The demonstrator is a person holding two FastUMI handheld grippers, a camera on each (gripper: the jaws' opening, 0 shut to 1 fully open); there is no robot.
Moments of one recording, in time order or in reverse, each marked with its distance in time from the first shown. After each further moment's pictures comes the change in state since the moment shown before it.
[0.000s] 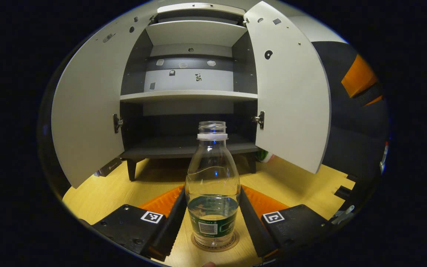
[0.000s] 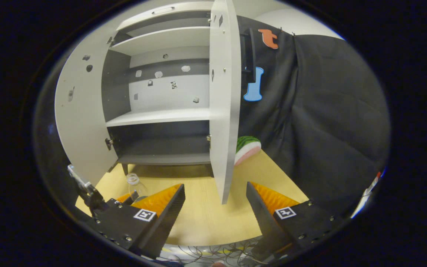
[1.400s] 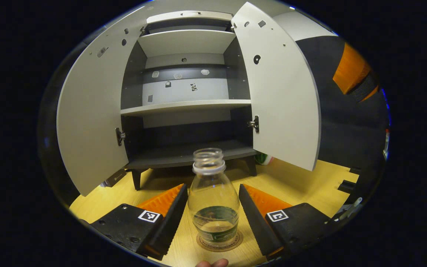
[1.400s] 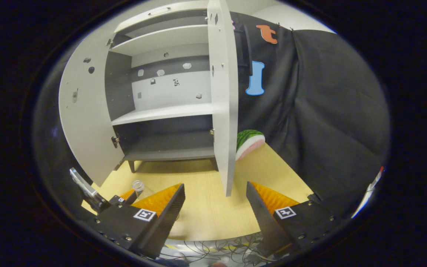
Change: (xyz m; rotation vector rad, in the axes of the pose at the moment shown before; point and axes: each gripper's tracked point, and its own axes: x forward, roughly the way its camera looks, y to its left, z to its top) left arm -0.018 -0.007 0.035 0.086 -0.110 -0.009; right arm -0.018 0.001 -0.001 0.046 0.009 0.045
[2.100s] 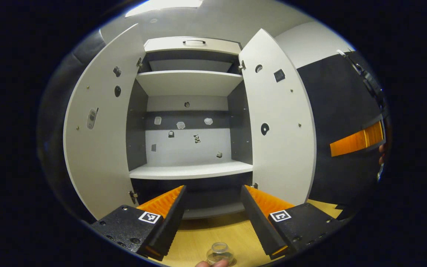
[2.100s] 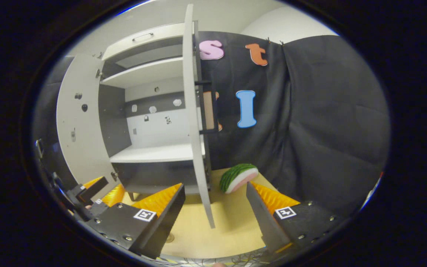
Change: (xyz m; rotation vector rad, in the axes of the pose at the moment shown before) left arm -0.028 0.028 0.215 -0.012 -0.196 0.029; right arm -0.003 -0.068 0.132 0.052 -0.238 0.012
